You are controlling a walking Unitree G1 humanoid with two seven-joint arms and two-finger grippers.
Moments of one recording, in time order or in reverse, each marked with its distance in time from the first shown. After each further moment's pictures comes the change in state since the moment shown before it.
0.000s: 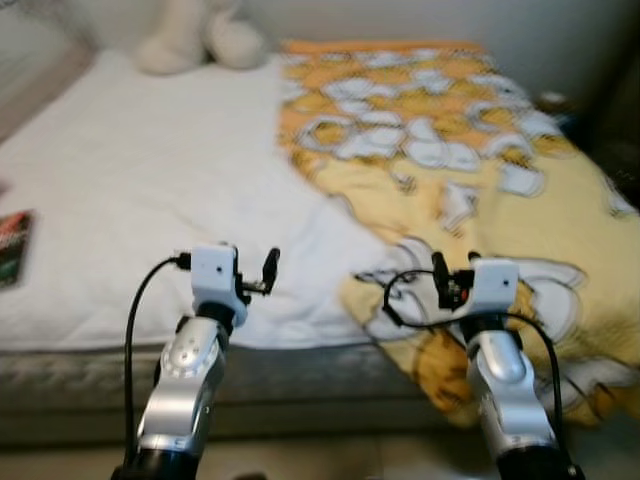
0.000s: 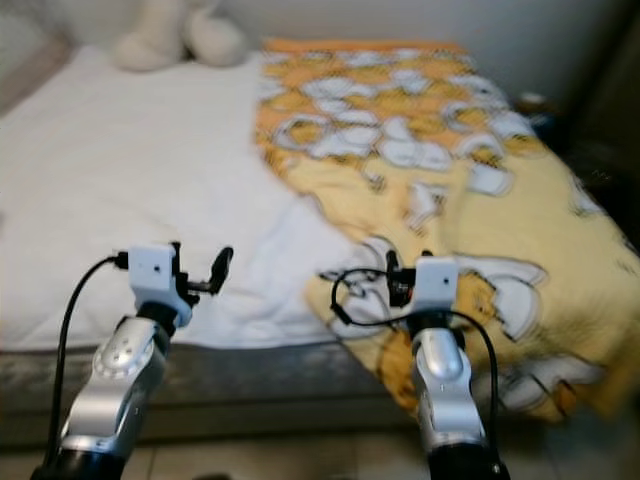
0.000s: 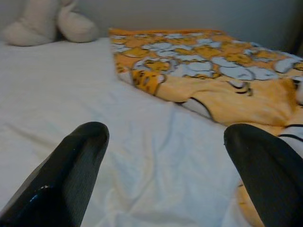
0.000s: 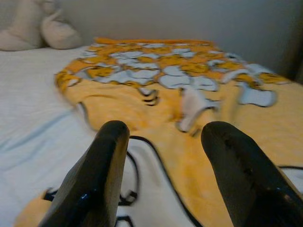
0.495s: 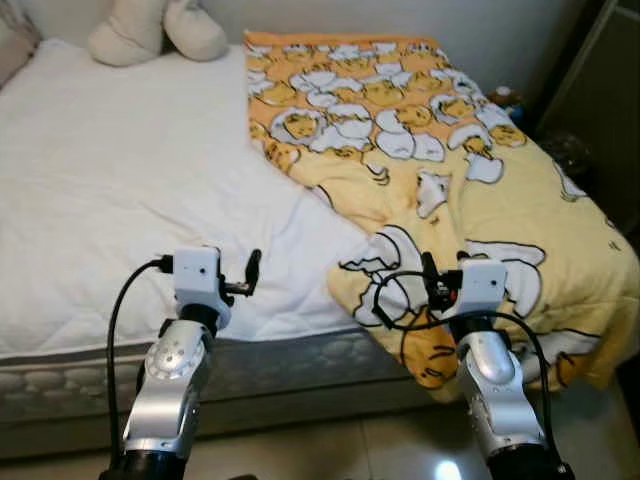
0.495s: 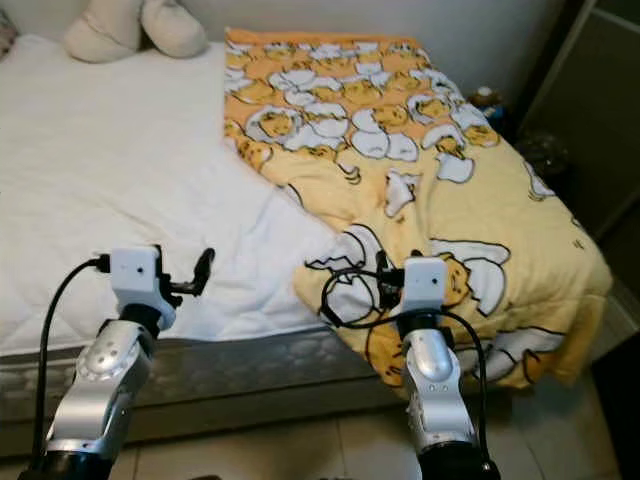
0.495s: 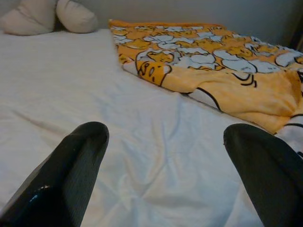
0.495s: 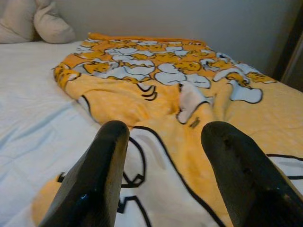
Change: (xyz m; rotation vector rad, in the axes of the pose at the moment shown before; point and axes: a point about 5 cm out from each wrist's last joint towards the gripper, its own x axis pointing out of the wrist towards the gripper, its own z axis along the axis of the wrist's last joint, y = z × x) left arm -0.005 0.015 -0.005 -0.001 0.024 0.047; right arm 0.000 0.007 -0.003 0.001 0.004 0.017
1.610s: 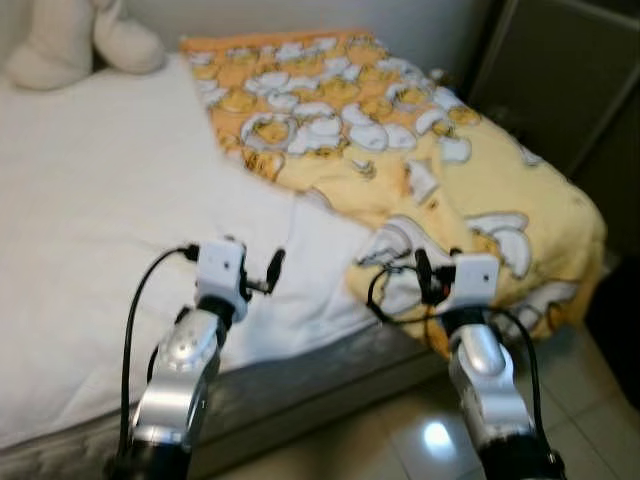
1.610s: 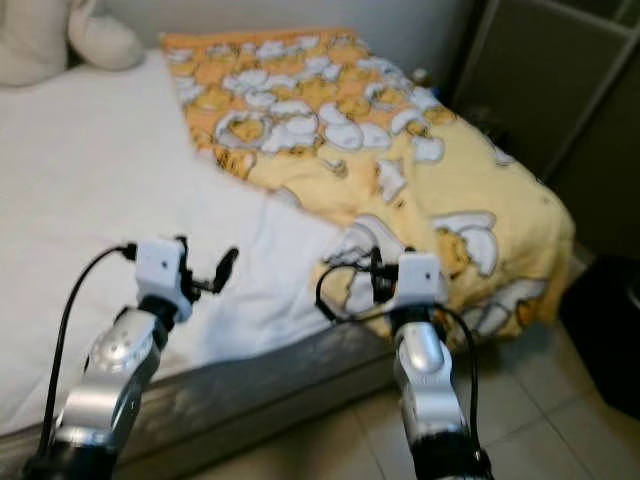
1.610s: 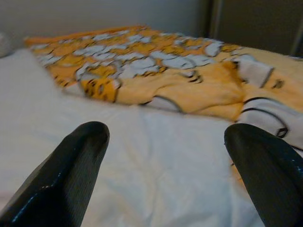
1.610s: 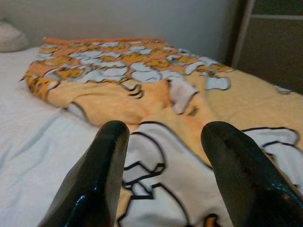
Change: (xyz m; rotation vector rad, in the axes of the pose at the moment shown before) left arm 0.008 -0.017 0.010 0.097 -0.018 -0.150; right arm 0.008 0.007 0.000 0.020 -0.005 -0.001
